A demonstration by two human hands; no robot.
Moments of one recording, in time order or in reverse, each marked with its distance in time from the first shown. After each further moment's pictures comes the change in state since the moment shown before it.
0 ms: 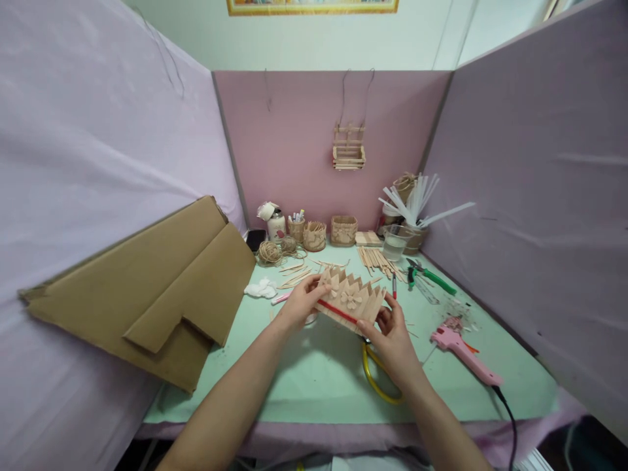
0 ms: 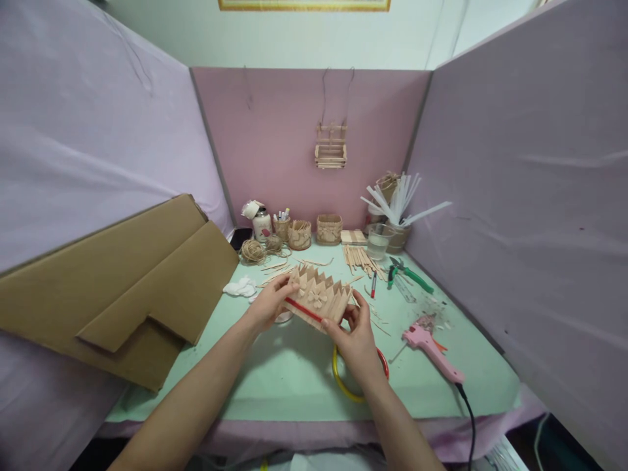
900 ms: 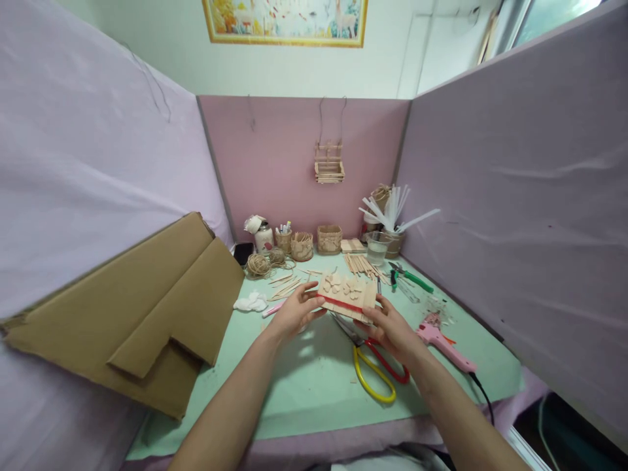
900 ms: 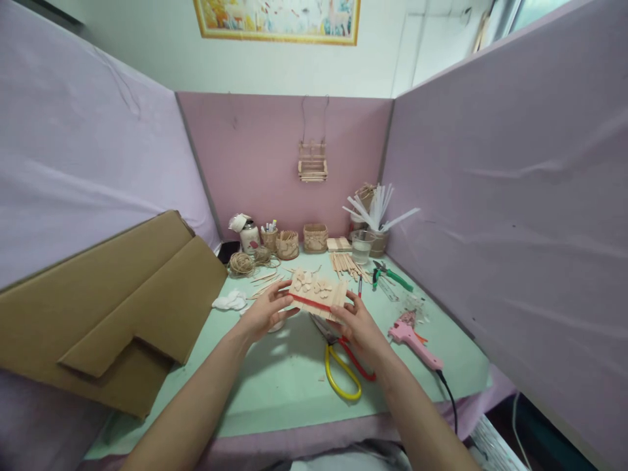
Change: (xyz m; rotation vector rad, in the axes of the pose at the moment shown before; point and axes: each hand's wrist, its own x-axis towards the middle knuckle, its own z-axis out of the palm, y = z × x) left_hand 0.002 -0.003 -0.005 -0.173 -0.143 -0.002; right_hand 0.022 -0.025 -0.024 0.279 -0.120 0.277
